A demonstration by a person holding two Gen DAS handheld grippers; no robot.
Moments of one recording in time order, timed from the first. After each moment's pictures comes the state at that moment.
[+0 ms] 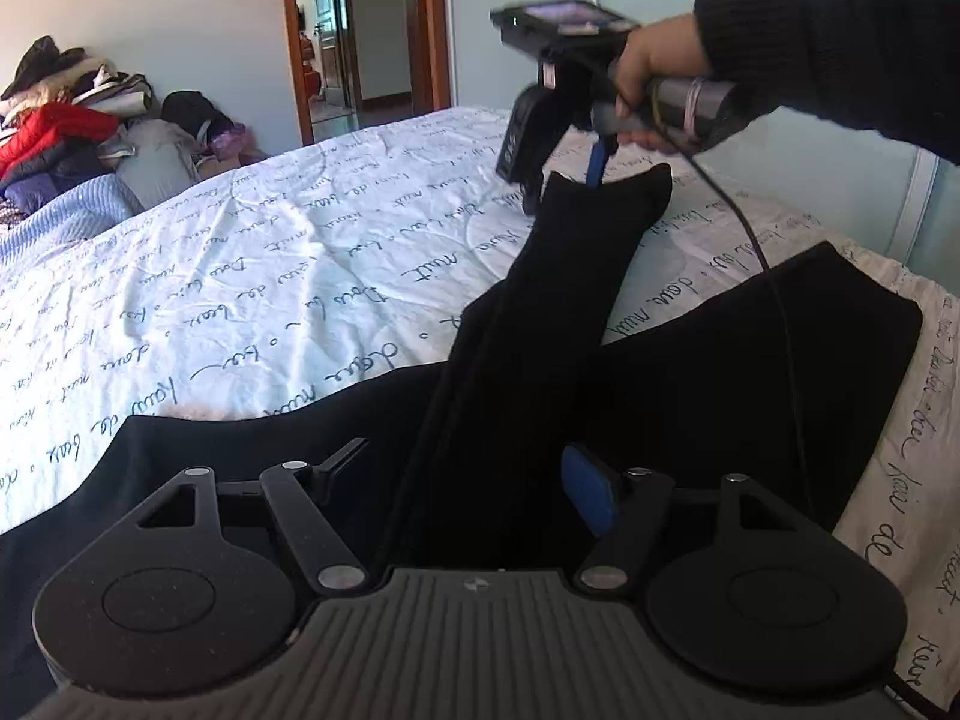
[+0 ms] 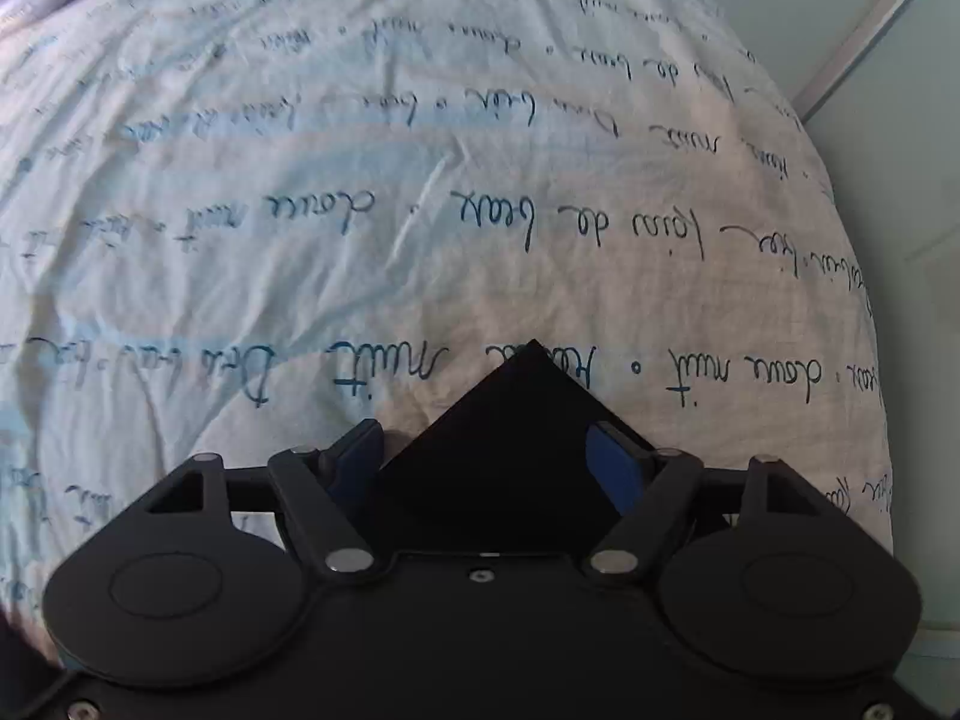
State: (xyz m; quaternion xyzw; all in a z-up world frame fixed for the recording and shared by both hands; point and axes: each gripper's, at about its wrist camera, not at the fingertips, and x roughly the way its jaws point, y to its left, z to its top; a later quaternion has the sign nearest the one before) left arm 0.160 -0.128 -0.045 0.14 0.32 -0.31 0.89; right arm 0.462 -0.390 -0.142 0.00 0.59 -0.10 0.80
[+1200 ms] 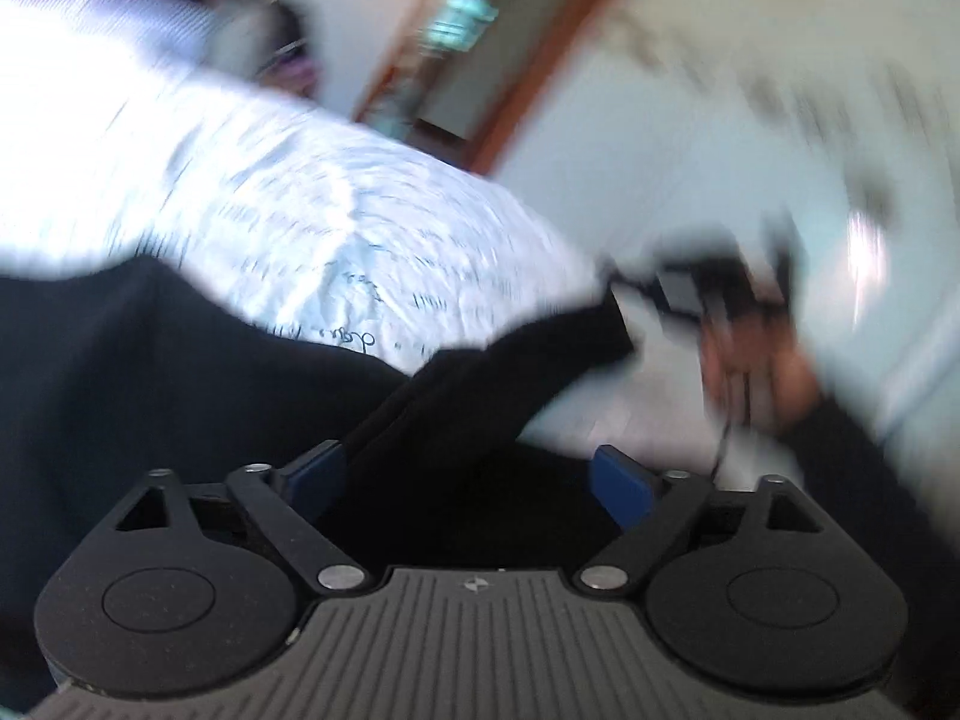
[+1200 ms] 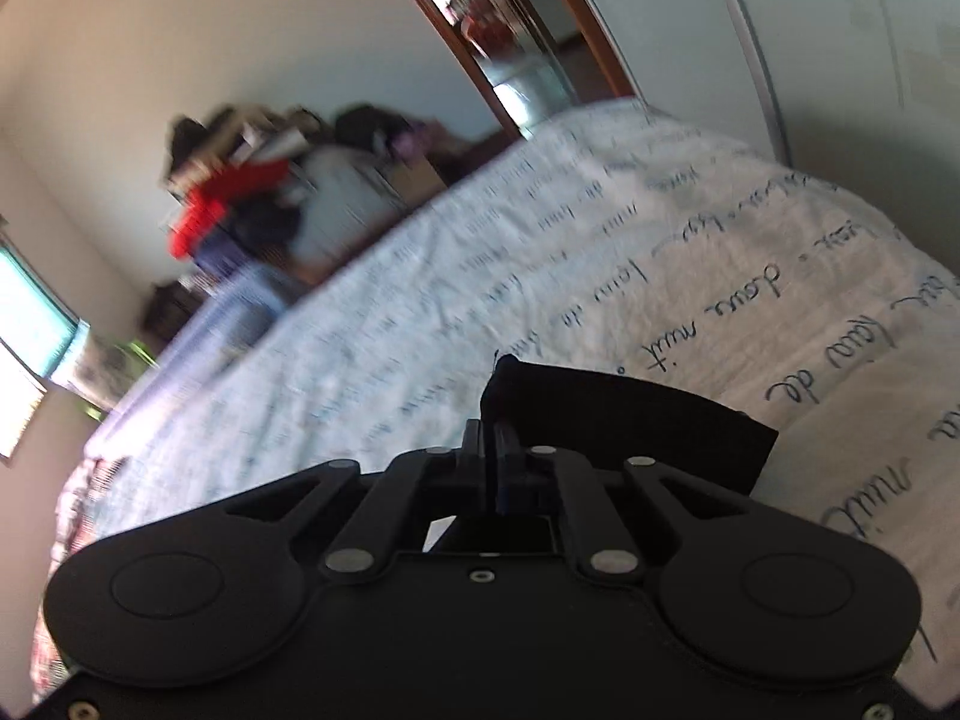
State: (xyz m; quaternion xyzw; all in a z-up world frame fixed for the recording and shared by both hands) left arm 0.148 -0.055 -0.035 -0.24 0.36 -0.29 0.85; right arm 0.295 -0.459 -0.098 0.33 0.27 -0.03 0.91
